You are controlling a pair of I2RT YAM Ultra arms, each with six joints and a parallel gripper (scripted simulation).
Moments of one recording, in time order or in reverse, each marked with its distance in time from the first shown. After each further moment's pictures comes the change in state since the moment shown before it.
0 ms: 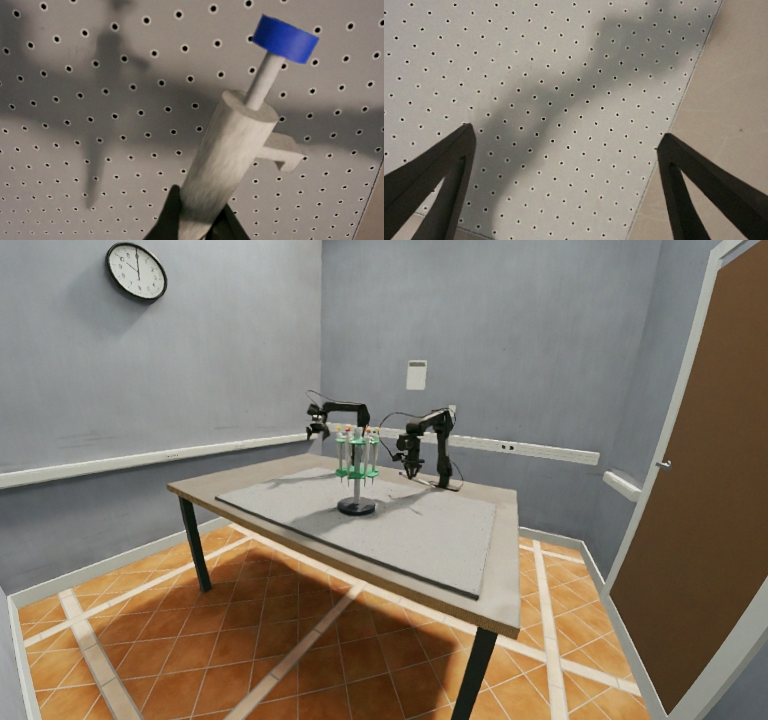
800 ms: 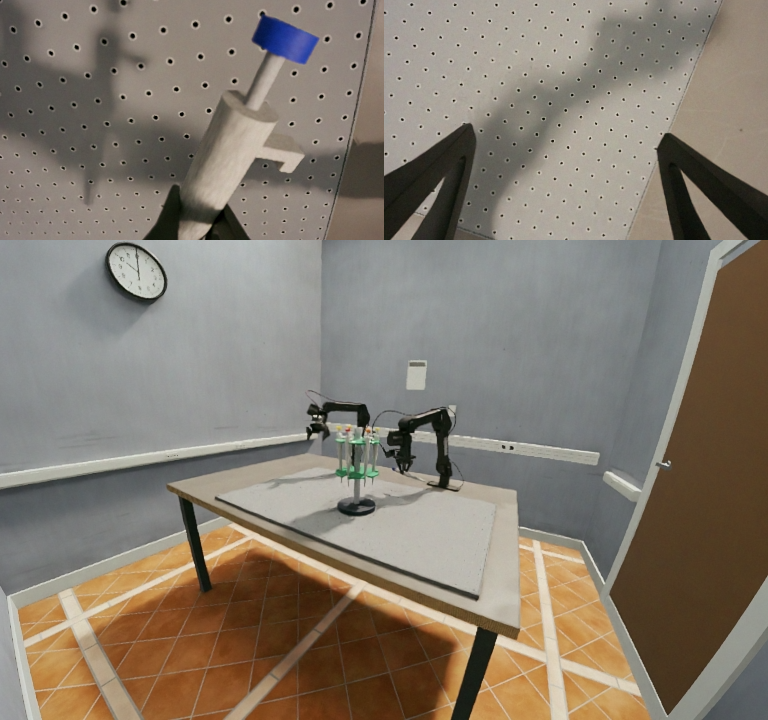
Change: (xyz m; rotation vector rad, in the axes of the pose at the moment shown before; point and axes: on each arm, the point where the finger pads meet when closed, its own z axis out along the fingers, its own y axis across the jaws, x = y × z) left arm -0.072 -0.008 -0.006 -0.004 0.002 0.006; right arm 0.000 0.000 0.000 0.000 0.000 0.000
